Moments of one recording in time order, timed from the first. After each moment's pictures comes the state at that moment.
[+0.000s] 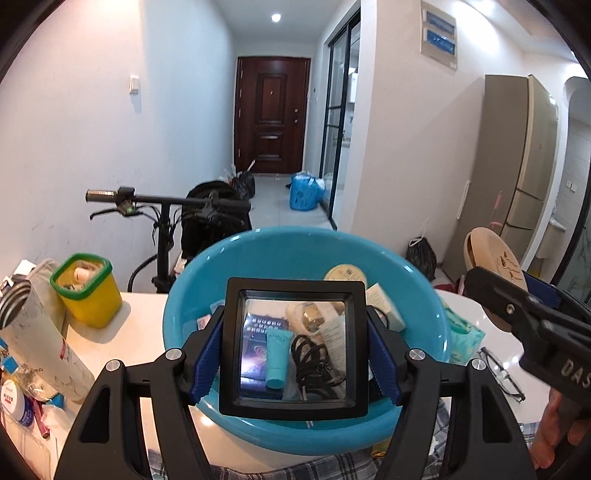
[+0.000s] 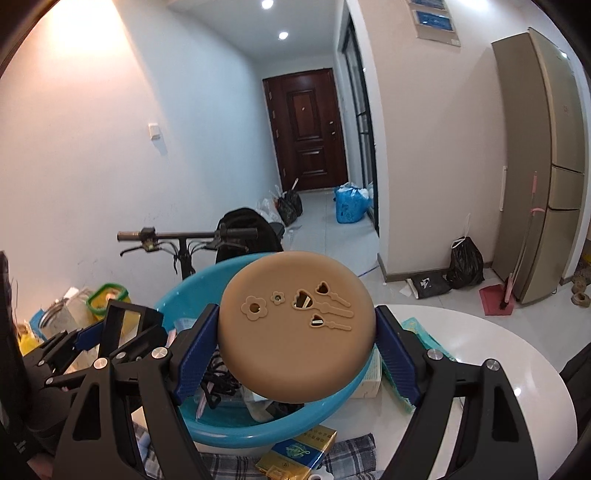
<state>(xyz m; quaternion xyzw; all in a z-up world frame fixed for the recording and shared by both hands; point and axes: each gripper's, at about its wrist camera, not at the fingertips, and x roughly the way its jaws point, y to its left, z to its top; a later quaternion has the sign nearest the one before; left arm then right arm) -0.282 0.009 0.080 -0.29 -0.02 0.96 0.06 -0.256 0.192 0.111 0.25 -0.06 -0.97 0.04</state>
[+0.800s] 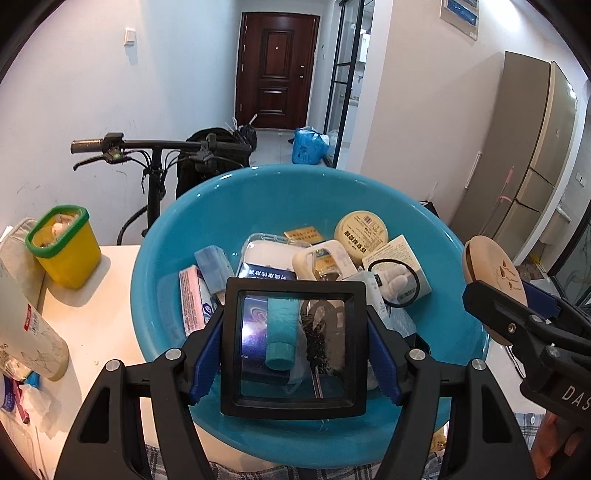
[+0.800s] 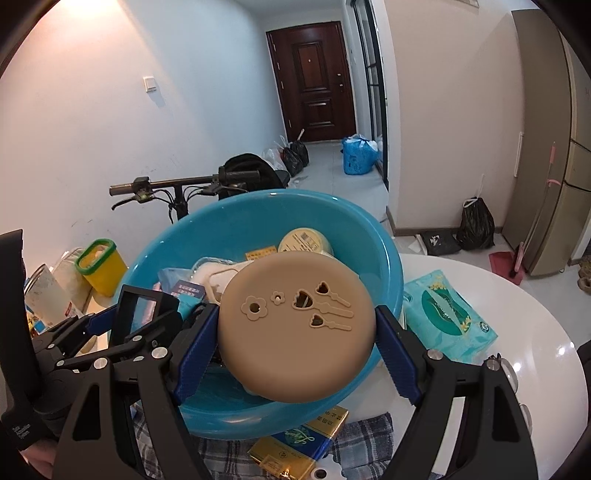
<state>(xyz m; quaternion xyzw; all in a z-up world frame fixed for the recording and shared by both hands) -0.321 0.005 0.025 -0.37 -0.03 0.92 0.06 -0.292 0.188 0.057 0.34 -0.06 -0.94 0.06</state>
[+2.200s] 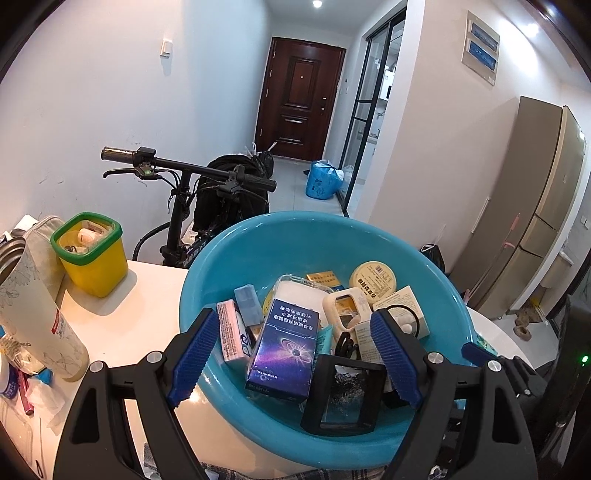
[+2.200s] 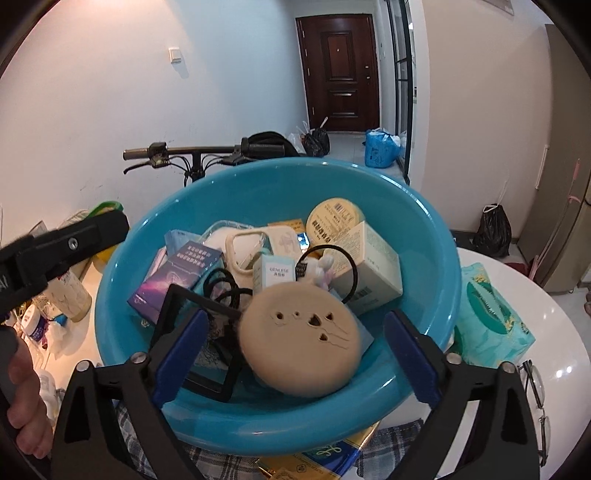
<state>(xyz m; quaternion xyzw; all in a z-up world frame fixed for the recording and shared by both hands) -0.303 -0.028 0.067 -0.32 -0.09 0.94 0.03 -0.302 0.158 0.026 0.35 -0.02 -0.93 0.09</state>
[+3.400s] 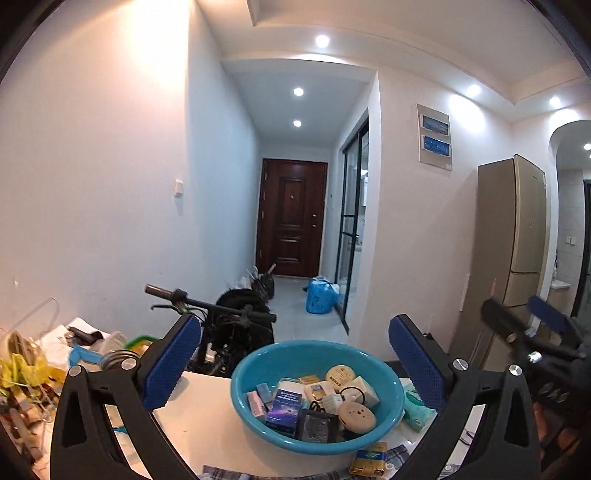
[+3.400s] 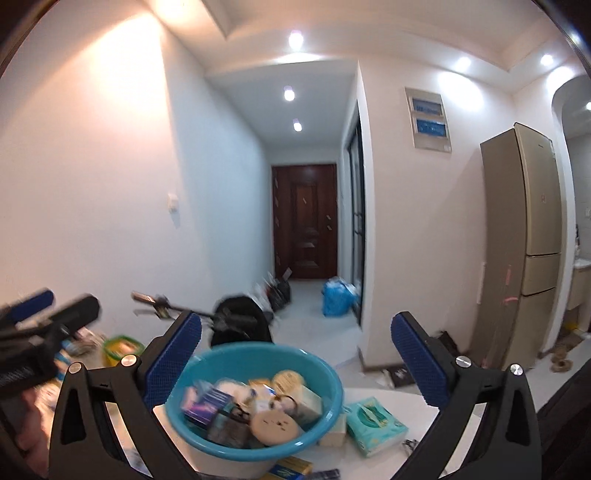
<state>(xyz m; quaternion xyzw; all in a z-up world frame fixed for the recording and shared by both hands) -0.104 -0.020 0.224 -0.07 -0.04 1.00 0.01 -0.112 0.181 0.216 0.04 -0.02 -1.00 0.03</state>
